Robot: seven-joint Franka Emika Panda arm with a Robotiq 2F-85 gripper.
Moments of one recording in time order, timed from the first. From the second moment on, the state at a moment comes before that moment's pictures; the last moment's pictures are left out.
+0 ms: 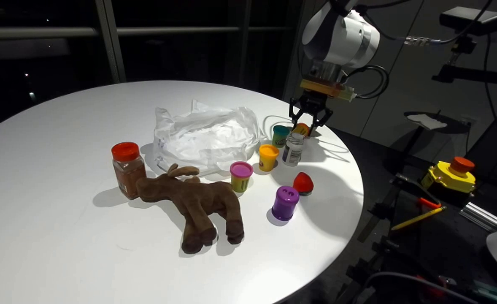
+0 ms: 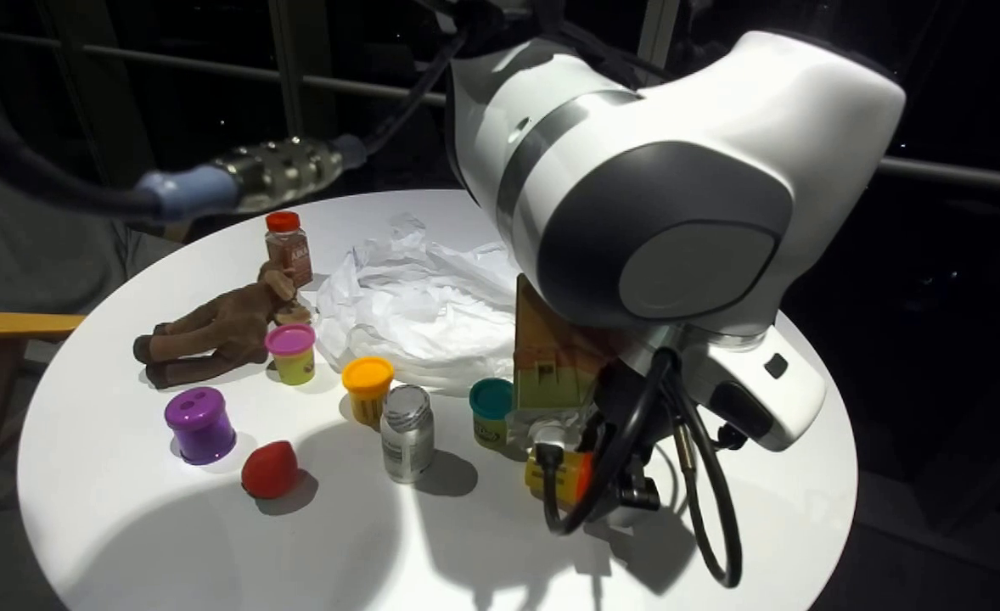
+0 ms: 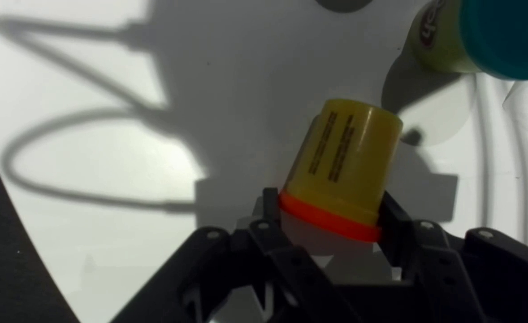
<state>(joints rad) -0.21 0.56 -0.14 -2.14 0.44 2.64 0.40</state>
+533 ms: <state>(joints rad) -0.12 0.46 -0.15 -2.18 0.39 2.71 0.46</state>
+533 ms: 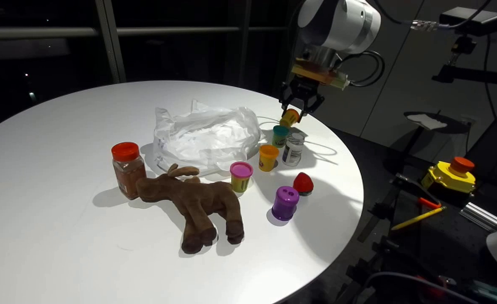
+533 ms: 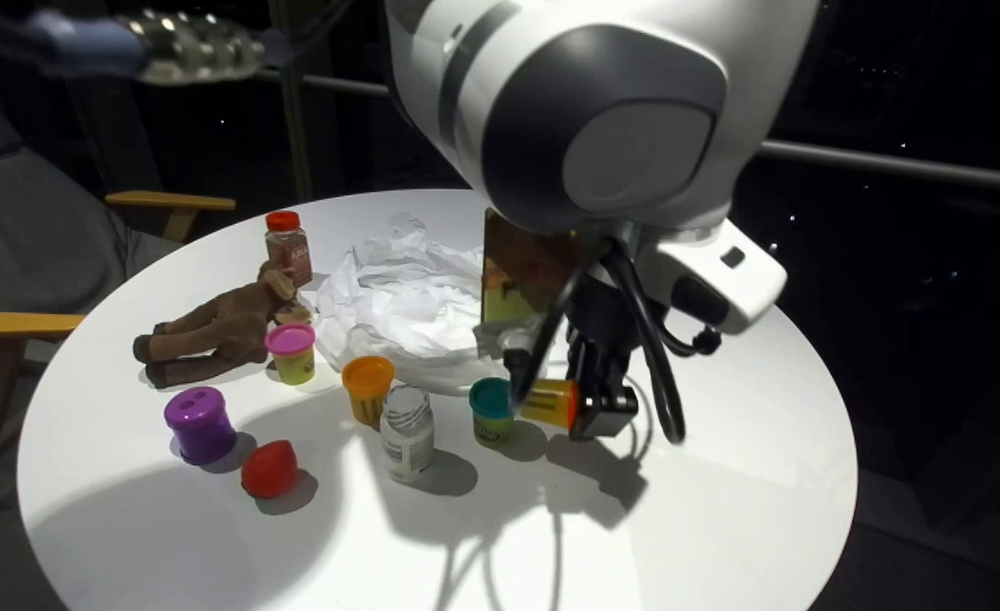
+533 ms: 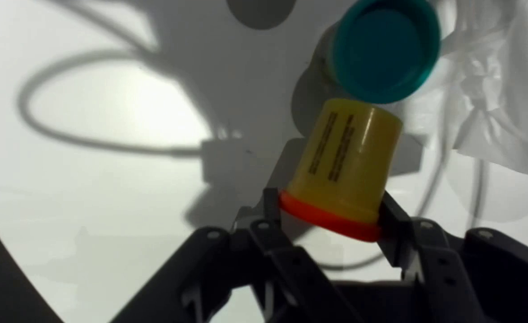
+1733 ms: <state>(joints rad) 0.16 0.58 -0.10 -2.14 0.17 3.06 0.65</state>
